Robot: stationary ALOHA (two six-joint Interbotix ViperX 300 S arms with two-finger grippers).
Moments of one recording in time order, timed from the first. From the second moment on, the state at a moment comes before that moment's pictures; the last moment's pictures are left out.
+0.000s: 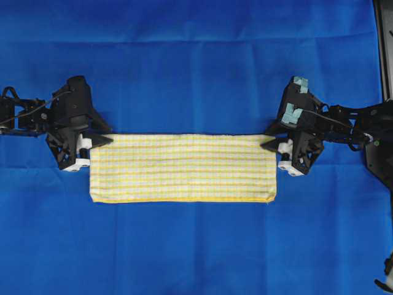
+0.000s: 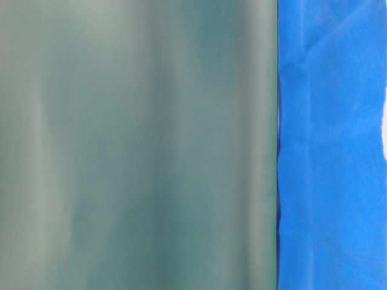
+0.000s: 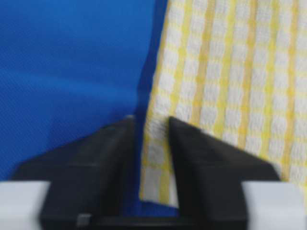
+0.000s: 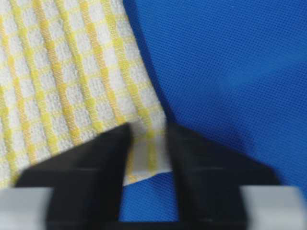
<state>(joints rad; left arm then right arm) 0.05 -0.07 1.12 -0.05 -0.21 -0.11 -0.02 -0.13 1.14 0.50 -0.17 0.02</state>
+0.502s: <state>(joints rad) 0.05 -0.08 1.08 -0.05 -0.10 -0.09 -0.01 -0.15 1.14 0.50 -0.17 0.02</state>
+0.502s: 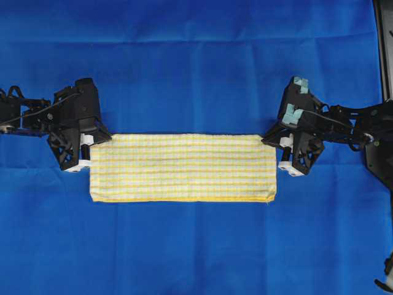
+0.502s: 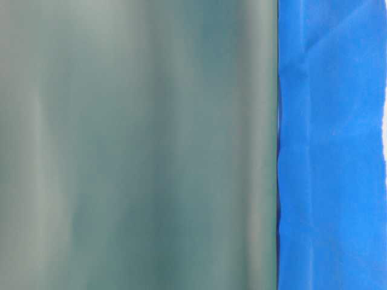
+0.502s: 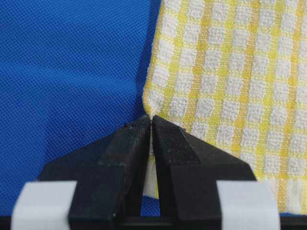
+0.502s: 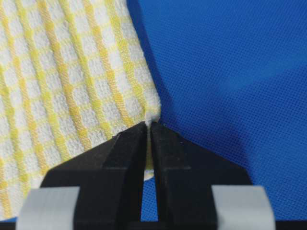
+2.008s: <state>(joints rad) -0.12 -0.42 1.03 -0.05 -0.03 -0.11 -0.33 -0.44 1.10 0.40 -0.14 0.01</state>
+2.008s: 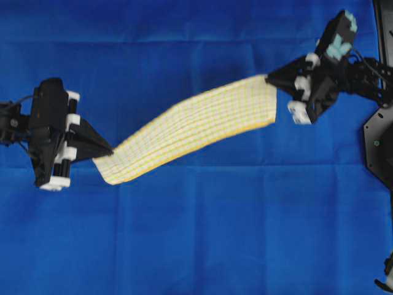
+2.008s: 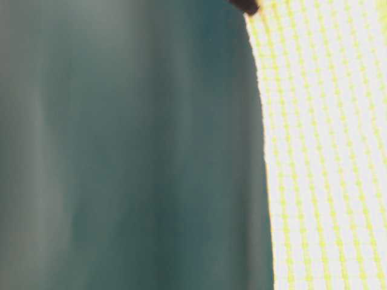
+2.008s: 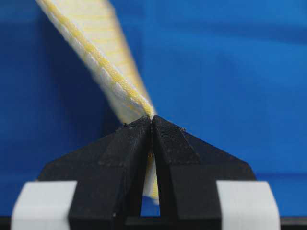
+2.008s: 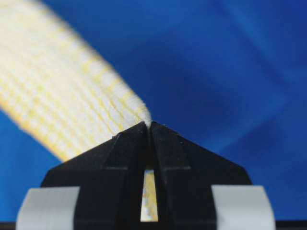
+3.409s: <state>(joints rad) -0.19 0.11 0.41 -0.05 -0.04 0.00 -0.55 -0.09 0.70 0.39 -0.13 -0.17</state>
